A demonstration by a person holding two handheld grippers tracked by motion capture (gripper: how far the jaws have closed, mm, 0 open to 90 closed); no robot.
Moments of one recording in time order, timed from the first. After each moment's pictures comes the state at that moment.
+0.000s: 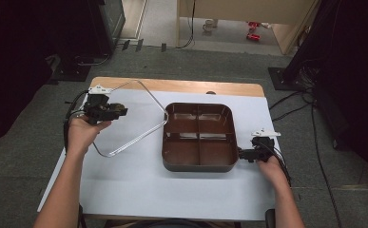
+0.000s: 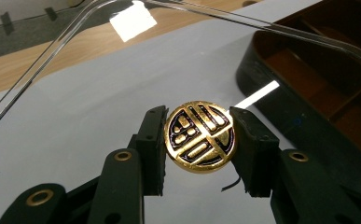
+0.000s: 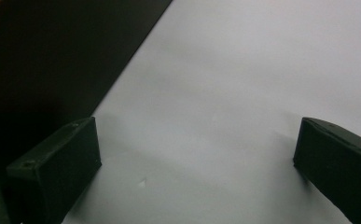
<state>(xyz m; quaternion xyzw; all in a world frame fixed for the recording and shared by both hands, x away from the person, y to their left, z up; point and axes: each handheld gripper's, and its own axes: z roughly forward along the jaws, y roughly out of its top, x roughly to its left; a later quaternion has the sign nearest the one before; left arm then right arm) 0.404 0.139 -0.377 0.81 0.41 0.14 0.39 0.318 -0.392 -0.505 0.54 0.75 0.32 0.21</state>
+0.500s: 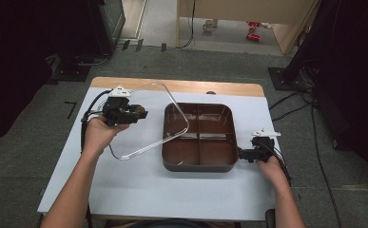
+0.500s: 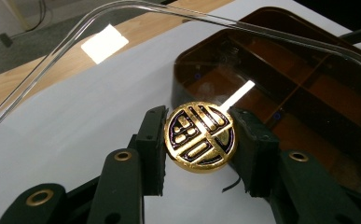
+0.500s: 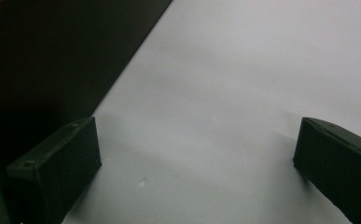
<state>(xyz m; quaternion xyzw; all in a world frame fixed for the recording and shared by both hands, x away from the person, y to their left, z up) 0.389 0.083 -0.364 0.84 0.34 0.11 0.42 0.318 -0.392 -0.505 0.54 0.75 0.32 0.21</state>
